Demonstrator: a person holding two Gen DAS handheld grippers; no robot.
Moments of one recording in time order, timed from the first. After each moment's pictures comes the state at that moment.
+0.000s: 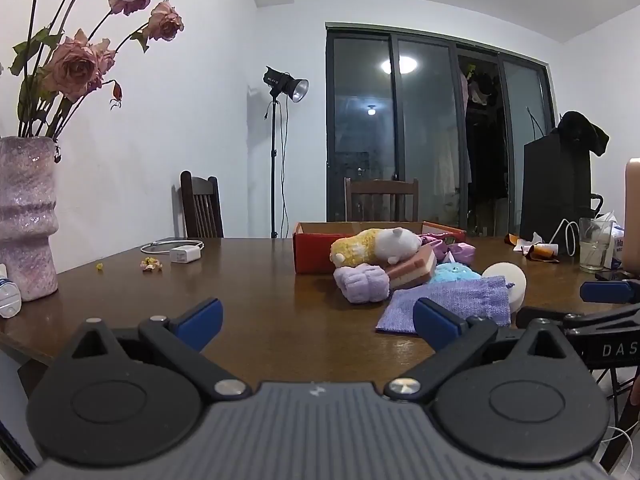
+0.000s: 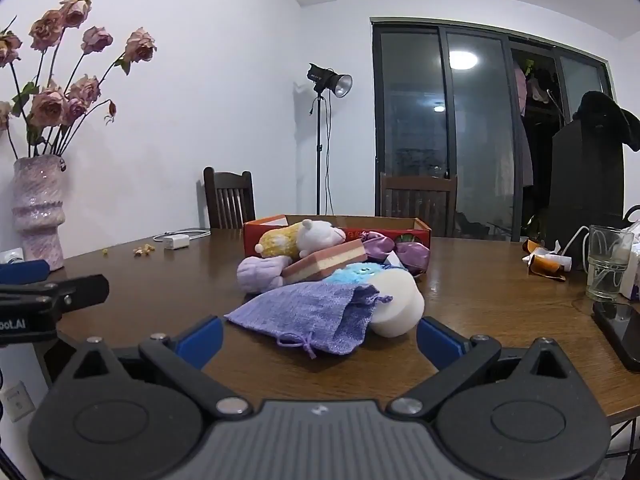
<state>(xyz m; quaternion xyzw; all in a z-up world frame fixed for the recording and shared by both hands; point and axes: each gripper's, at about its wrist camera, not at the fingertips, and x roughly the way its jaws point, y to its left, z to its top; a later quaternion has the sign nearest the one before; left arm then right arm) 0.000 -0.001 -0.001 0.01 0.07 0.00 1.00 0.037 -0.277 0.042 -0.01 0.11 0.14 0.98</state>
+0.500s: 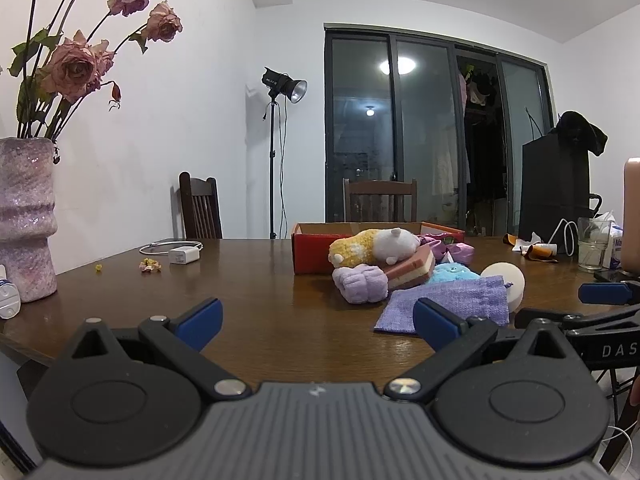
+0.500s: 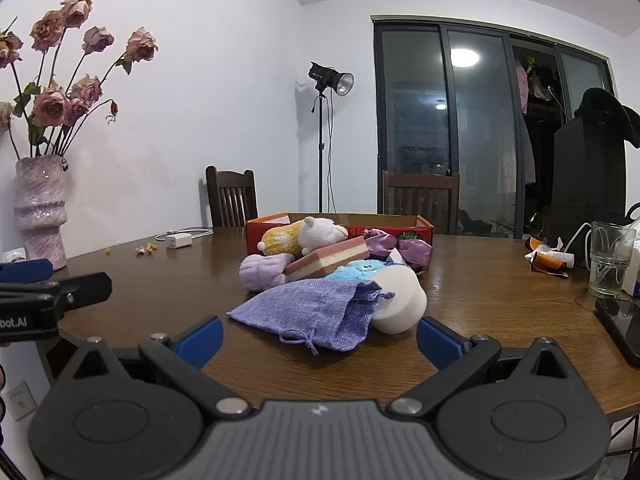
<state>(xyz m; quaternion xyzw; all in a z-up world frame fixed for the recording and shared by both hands) 0.001 0.000 -0.001 0.01 0.07 0.00 1.00 0.036 -0.278 0.042 -0.01 0.11 0.14 0.98</state>
